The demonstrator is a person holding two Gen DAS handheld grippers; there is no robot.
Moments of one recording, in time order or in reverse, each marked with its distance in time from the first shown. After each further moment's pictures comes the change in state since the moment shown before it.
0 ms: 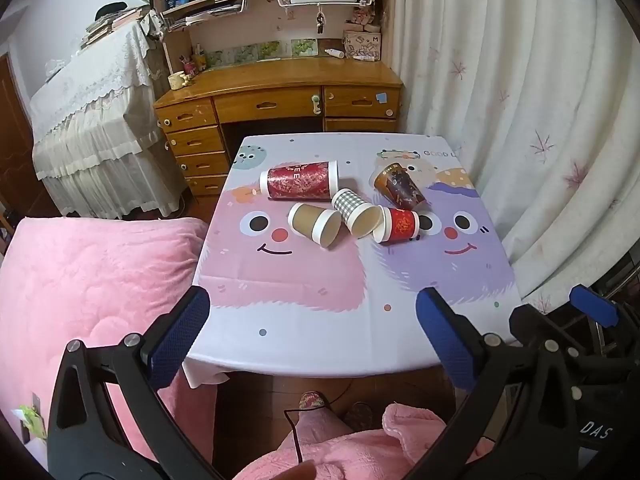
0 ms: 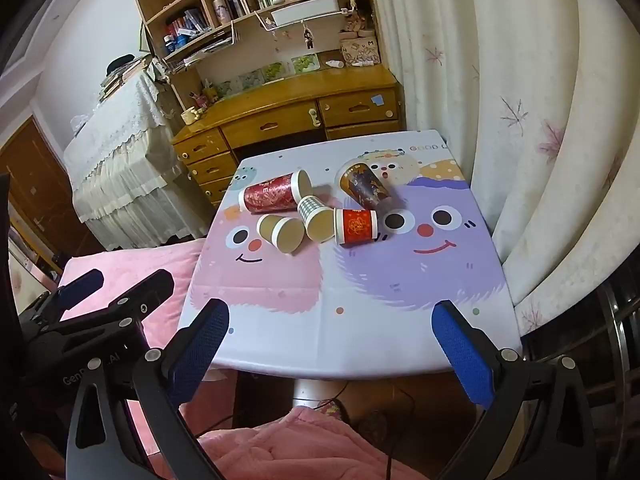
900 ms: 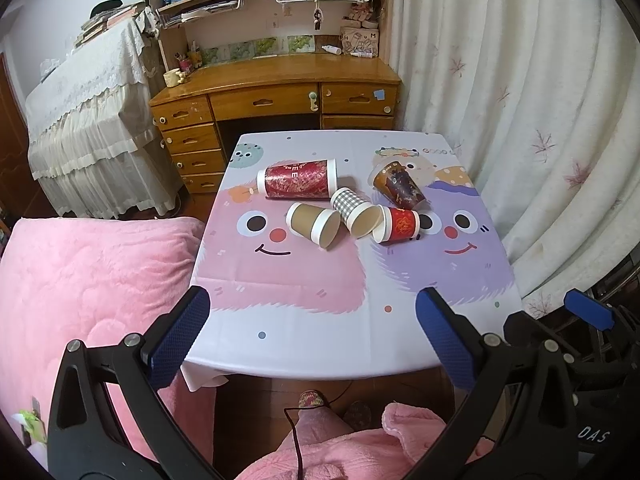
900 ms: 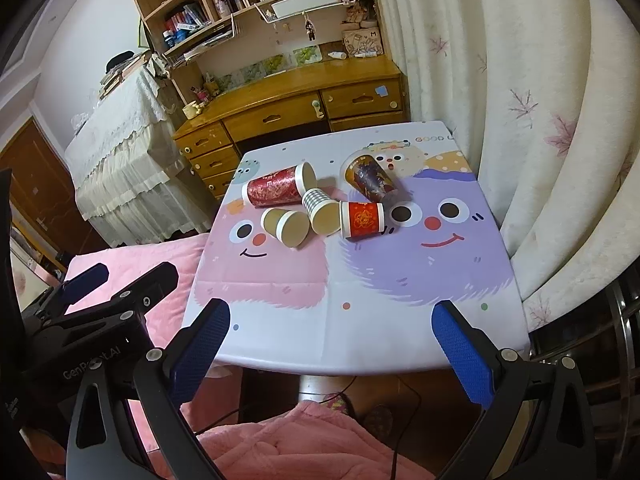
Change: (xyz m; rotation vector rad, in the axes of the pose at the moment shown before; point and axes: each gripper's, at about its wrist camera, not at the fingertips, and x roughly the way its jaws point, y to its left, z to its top) left arm 0.008 0.007 0.002 0.001 0.012 -0.011; right arm 0.017 0.011 0.000 0.002 0.035 0.020
